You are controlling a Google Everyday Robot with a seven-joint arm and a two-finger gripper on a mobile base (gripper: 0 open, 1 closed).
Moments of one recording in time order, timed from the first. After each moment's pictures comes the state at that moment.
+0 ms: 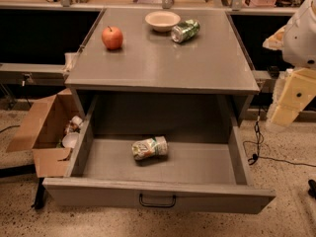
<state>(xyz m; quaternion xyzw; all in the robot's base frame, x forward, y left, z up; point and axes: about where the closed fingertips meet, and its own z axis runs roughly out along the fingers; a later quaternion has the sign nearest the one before) 0.438 -0.216 0.977 -0.60 0.78 -0.04 0.16</state>
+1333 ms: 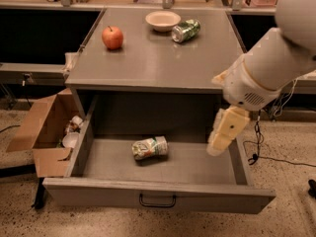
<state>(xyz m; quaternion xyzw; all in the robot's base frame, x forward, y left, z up) 0.457 -0.140 0.882 -0.61 0.77 0.07 0.20</state>
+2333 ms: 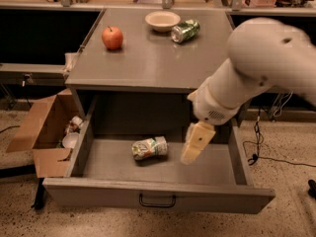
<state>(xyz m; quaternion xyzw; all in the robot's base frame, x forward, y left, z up) 0.478 -0.088 0.816 -0.62 0.76 0.10 0.19</state>
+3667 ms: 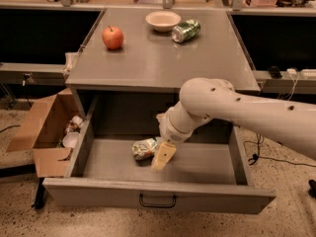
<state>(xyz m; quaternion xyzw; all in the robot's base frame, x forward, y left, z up) 0.531 -0.013 0.681 -0.65 0.72 0.12 0.22</state>
